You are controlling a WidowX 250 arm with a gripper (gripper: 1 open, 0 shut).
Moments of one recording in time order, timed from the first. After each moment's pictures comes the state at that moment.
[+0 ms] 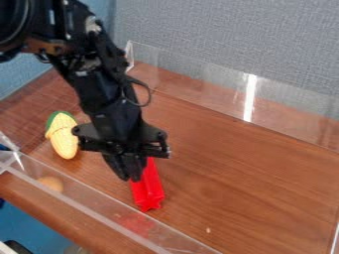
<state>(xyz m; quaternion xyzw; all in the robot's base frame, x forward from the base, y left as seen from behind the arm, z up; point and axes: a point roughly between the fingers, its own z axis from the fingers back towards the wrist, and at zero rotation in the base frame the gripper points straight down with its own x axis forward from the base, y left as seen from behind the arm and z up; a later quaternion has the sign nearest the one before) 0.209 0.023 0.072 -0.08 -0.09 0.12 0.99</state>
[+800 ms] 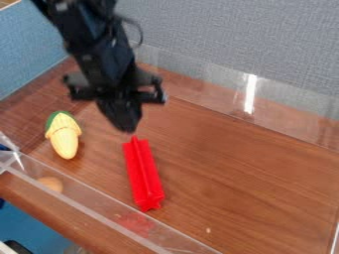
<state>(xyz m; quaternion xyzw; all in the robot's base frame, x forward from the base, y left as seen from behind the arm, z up) 0.221 0.029 0.140 -0.08 -0.15 0.11 0.98</state>
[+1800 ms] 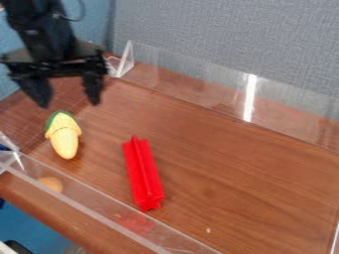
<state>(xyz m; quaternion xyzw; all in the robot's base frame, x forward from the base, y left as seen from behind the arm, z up) 0.209 0.112 0.142 -0.01 -0.15 0.26 0.95</state>
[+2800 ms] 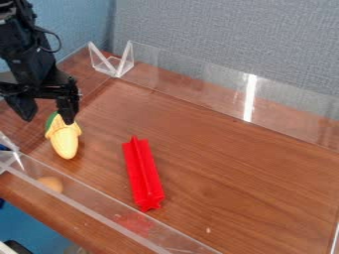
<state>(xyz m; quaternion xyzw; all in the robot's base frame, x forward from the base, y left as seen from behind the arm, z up) 0.221 0.164 0.085 0.00 -0.11 0.19 0.98</state>
